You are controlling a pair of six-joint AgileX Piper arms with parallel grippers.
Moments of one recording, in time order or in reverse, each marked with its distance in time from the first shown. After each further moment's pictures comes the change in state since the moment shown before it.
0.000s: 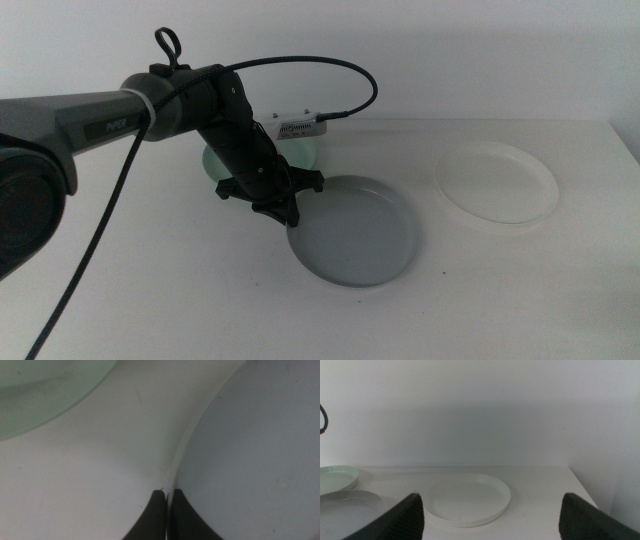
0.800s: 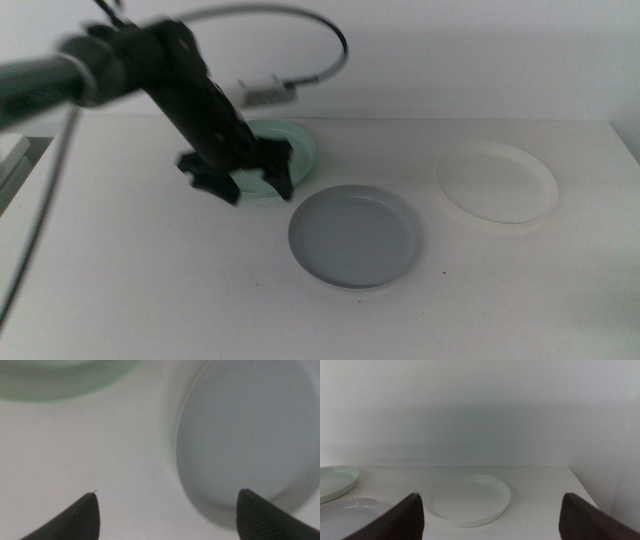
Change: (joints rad) left arm 0.082 -0.131 -0.001 0.010 0.148 0.021; right arm 0.000 0.000 0.000 0.000 0.000 0.000
